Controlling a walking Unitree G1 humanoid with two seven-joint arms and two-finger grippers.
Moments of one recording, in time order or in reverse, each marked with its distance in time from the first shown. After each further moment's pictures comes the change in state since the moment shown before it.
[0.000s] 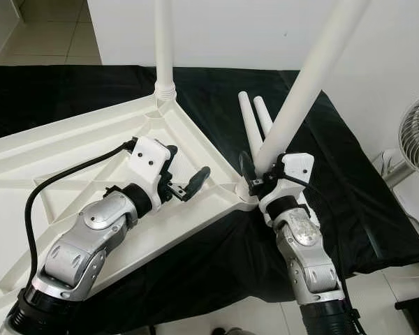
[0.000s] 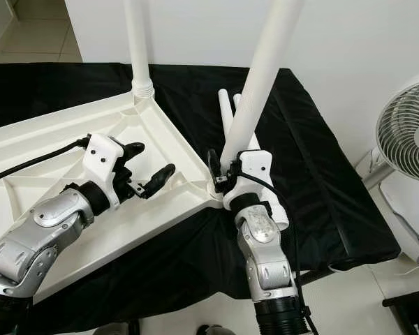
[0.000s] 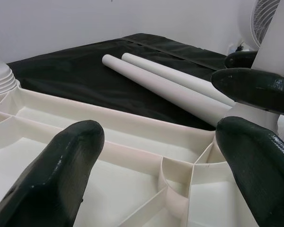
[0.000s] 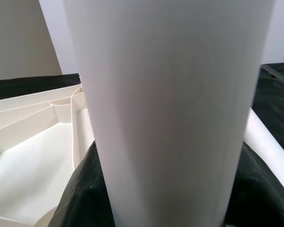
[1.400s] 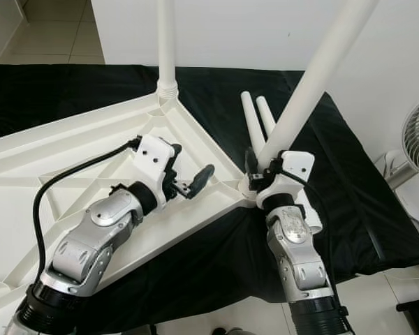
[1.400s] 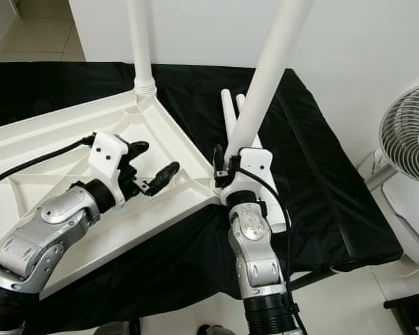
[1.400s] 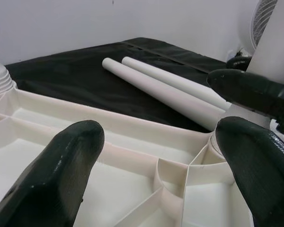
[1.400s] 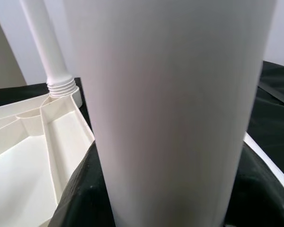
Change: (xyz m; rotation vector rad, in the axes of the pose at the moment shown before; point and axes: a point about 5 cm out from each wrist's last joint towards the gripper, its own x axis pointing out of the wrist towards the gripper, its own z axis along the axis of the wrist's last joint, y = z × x) left arm 0.009 -0.001 0.002 -0.016 -0.024 -0.008; right arm 0.005 -0.001 0.000 0.010 -0.003 -0.188
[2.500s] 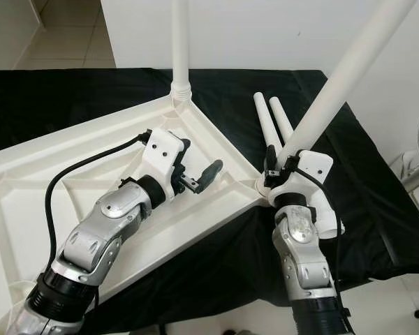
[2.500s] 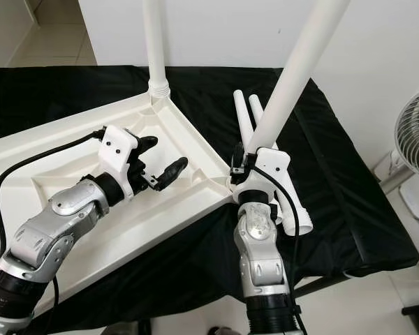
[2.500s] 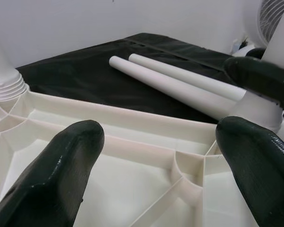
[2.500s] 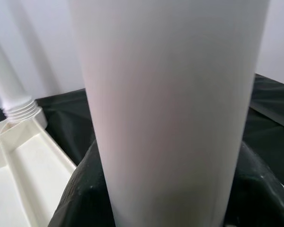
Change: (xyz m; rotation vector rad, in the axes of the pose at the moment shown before) left arm 0.012 0.002 0.000 0.001 0.005 -0.019; right arm 0.002 -0.014 0.003 -0.008 -0.027 -0.234
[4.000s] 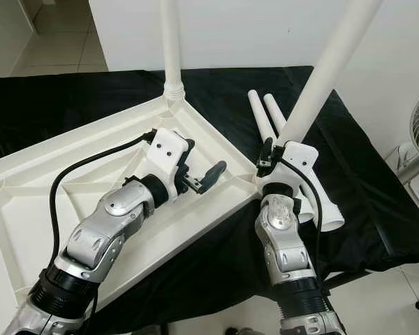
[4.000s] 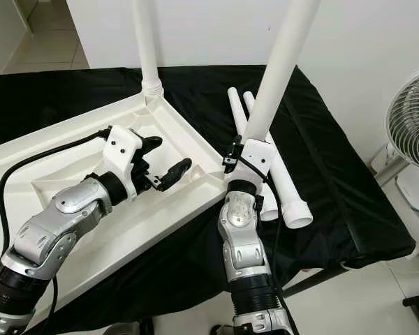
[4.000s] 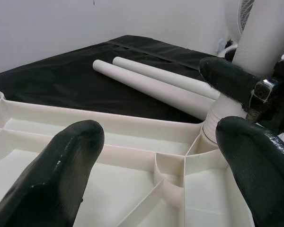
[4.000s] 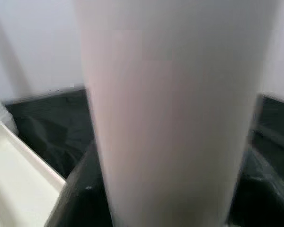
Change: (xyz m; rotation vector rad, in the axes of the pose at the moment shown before) left arm 0.005 -0.005 0.001 0.000 -0.008 -0.028; right arm 0.013 0.017 -0.007 -0.055 -0.008 -0.071
